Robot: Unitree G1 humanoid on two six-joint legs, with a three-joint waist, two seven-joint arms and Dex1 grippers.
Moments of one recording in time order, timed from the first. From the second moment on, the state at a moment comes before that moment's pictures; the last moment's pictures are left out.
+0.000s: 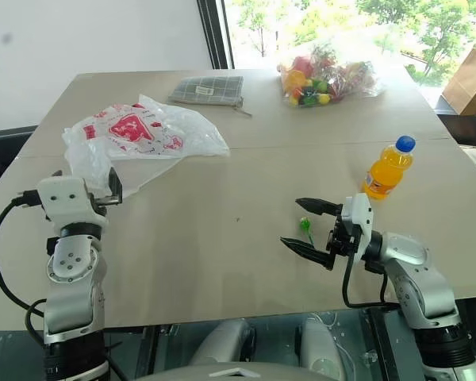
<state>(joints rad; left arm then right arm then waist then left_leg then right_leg) -0.05 0.28 0.37 -0.31 0.03 0.23 0.04 -0.07 -0.51 0.02 -0.27 0.57 0.19 1.05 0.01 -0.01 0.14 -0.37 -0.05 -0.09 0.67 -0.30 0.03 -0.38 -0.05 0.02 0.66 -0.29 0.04</state>
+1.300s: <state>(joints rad) 0.00 0.20 0.29 -0.28 -0.07 0.23 -0.04 -0.01 -0.60 -0.01 -0.16 0.42 0.24 0.96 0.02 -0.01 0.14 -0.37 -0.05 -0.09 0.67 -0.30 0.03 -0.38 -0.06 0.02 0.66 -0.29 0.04</state>
